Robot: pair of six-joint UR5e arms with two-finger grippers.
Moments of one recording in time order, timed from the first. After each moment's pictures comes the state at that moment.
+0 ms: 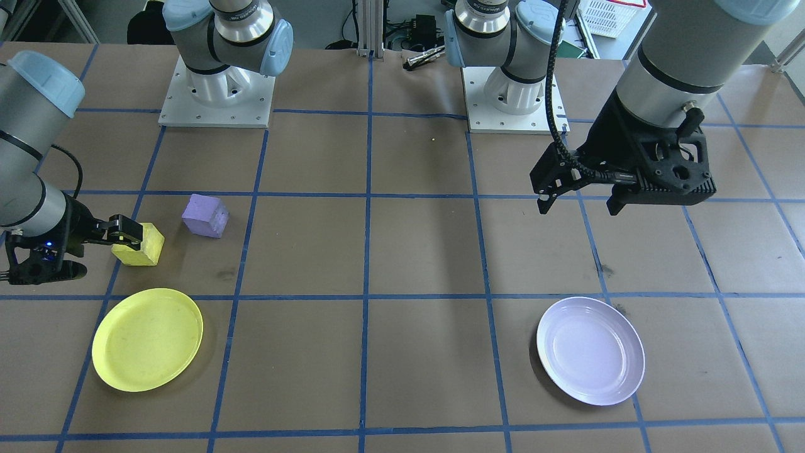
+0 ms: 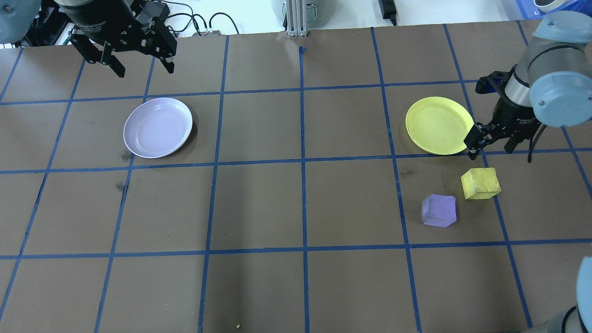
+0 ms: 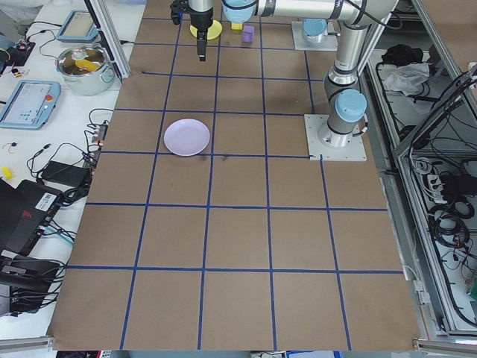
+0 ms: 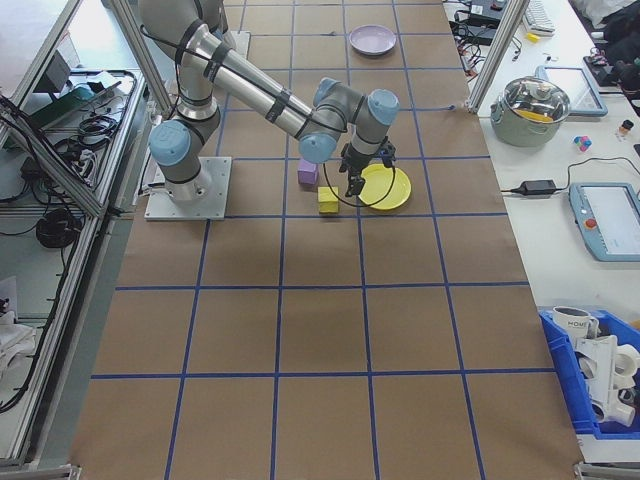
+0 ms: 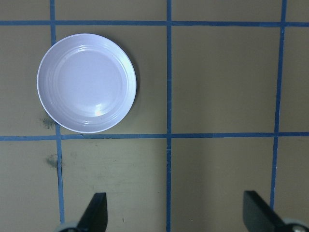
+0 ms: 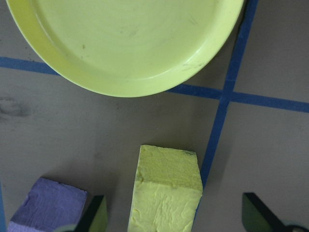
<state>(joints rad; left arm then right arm) -1.51 -1.71 -1.37 -1.58 1.54 0.04 1.22 -1.30 1.81 -1.87 -1.65 -0.50</state>
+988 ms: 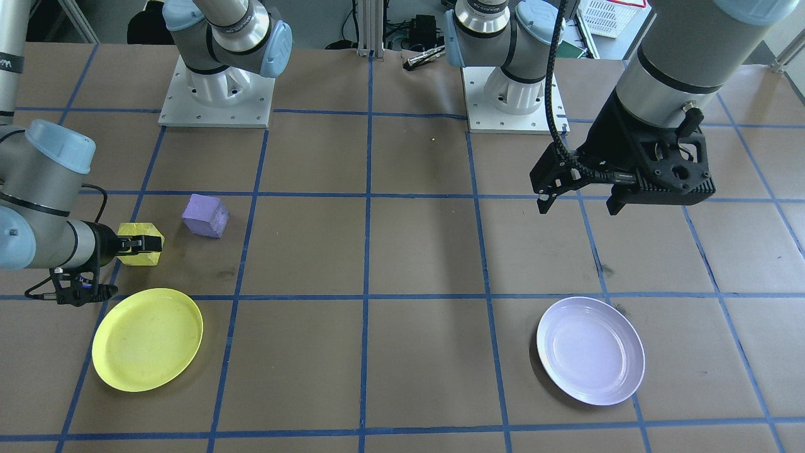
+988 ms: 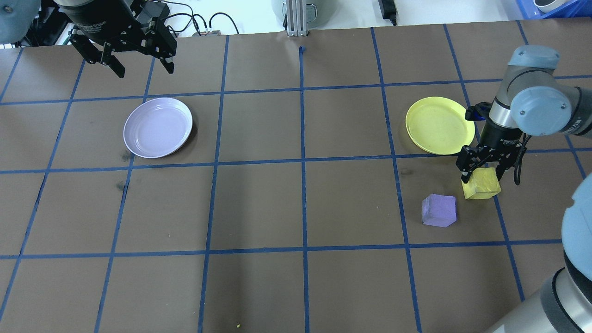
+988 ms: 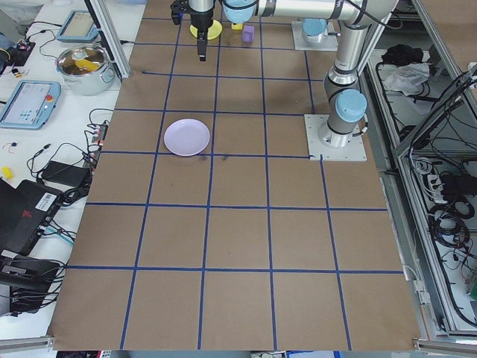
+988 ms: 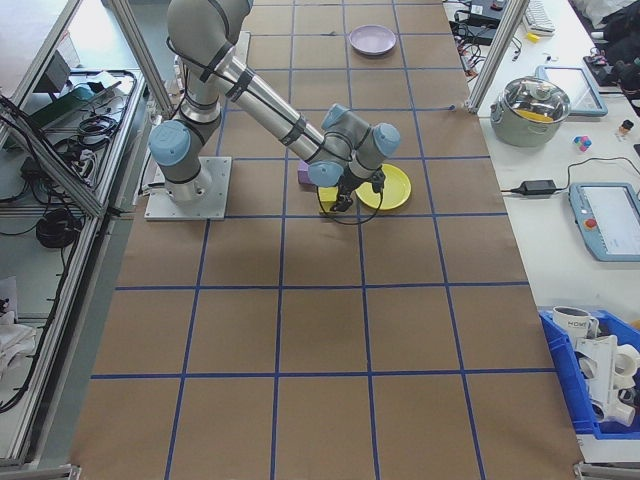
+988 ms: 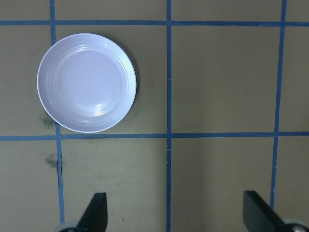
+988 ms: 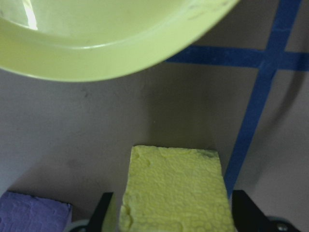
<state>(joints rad) -1.51 -1.71 -1.37 -1.58 1.54 0.04 1.21 -1.17 1.83 -1.83 -1.70 -0.40</state>
